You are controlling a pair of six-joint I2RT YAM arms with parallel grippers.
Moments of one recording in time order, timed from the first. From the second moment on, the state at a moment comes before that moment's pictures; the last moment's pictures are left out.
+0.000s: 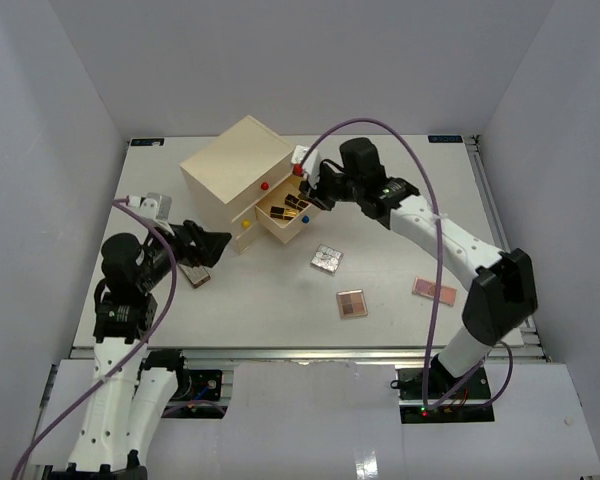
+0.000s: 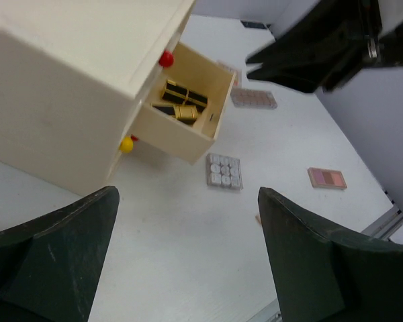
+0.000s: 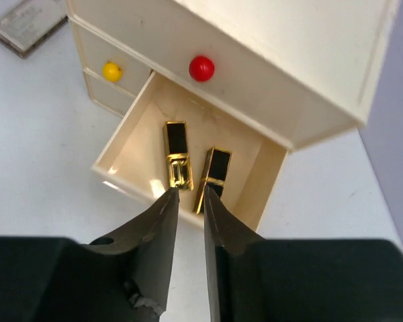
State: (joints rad) left arm -0.04 0.56 0.68 -0.25 0.51 -0.34; right arm 0.65 1.68 1.49 -0.32 -0.45 -0.61
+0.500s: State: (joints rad) left arm -0.05 1.36 1.50 -0.27 0.46 -0.21; right arm 0.45 1.45 0.93 0.11 -0.39 0.13
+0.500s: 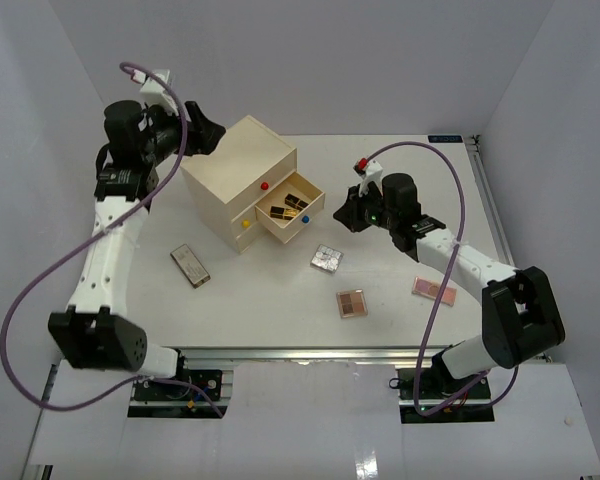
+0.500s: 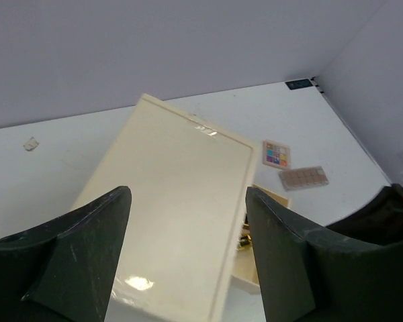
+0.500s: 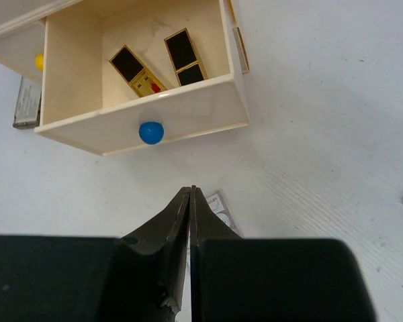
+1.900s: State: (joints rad) left arm -0.08 1.88 1.68 -0.14 0.53 0.10; right arm 0.61 2.16 1.59 0.09 -0.41 0.52
